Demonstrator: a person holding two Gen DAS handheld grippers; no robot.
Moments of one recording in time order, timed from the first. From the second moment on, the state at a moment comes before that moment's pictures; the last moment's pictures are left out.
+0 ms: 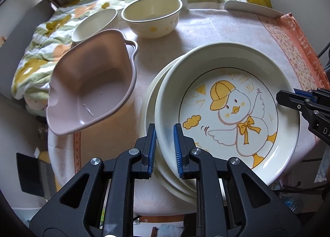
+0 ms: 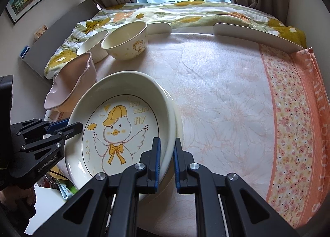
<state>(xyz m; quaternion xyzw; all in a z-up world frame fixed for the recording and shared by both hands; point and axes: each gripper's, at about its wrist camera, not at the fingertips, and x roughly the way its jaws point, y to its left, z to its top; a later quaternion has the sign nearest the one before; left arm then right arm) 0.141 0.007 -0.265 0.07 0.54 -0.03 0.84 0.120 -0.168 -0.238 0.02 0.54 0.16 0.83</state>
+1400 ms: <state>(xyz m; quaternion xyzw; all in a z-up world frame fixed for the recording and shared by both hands) 0.104 0.107 -0.149 -0.07 0.43 0.05 0.90 0.142 -0.146 -0.146 0.00 0.44 0.25 0.86</state>
